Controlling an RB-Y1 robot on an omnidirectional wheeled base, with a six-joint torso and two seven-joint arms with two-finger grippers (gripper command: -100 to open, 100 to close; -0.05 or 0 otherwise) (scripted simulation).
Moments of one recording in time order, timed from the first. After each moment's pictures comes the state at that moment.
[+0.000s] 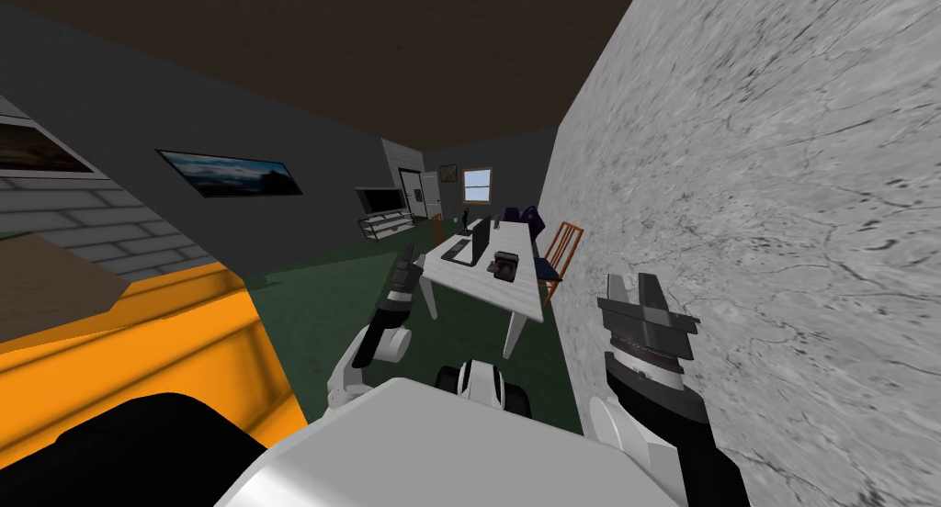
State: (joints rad) left arm 0.37 0.16 0.03 -2.22 0.02 -0.37 -0.01; right arm 0.54 -0.03 -0.03 -2.35 -0.06 -0.54 -0.05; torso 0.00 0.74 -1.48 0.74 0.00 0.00
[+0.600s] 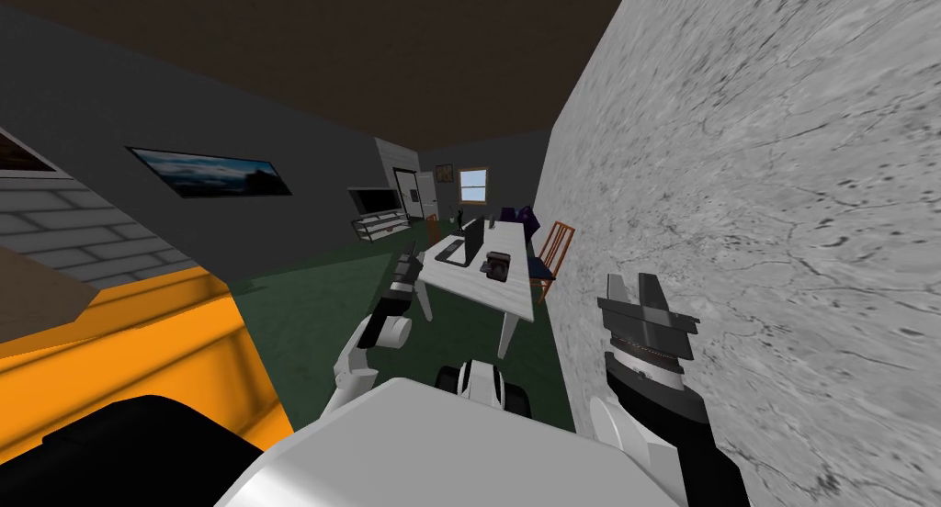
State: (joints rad) left arm 0.29 0.16 0.09 -2.19 0.04 -0.22 0.00; right arm 0.54 -0.03 -0.03 -2.35 -0.06 -0.54 -0.05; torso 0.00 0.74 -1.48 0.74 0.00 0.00
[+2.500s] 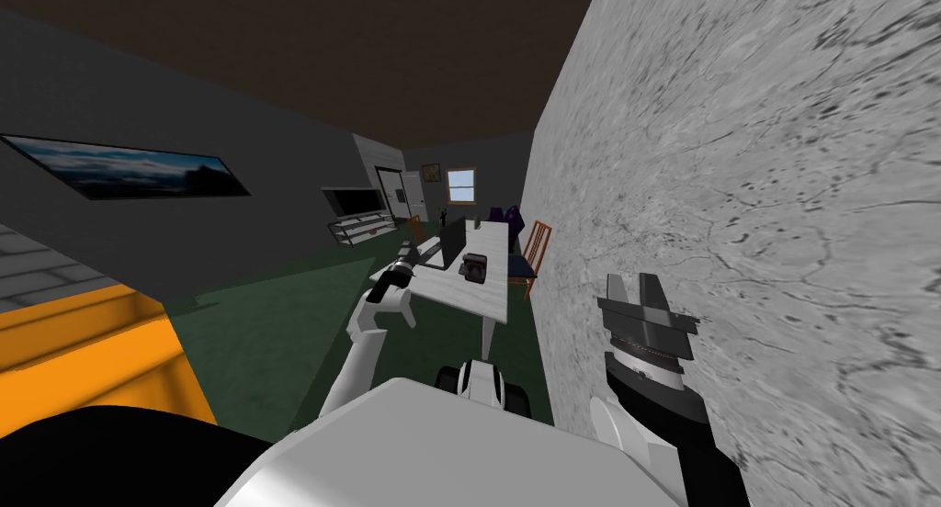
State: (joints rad) left arm 0.01 0.19 0.26 -2.08 0.11 0.24 0.02; right arm 0.54 -0.03 -0.03 -2.35 -0.06 -0.54 -0.05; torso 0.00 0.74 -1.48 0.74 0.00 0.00
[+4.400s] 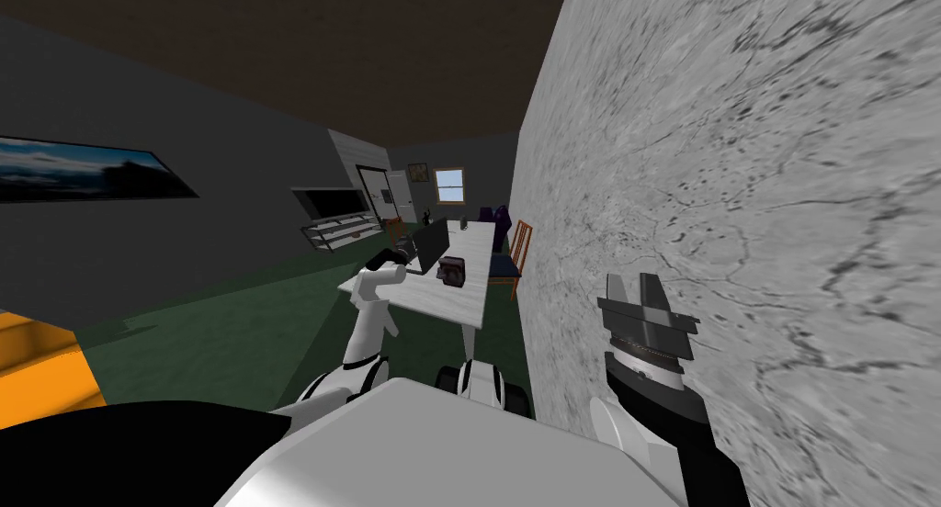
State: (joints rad) left arm -0.26 0.25 0.43 -1.93 0.17 0.70 0.03; right arm 0.54 -0.03 -0.03 -2.35 -0.06 -0.54 -0.05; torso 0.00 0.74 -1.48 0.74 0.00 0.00
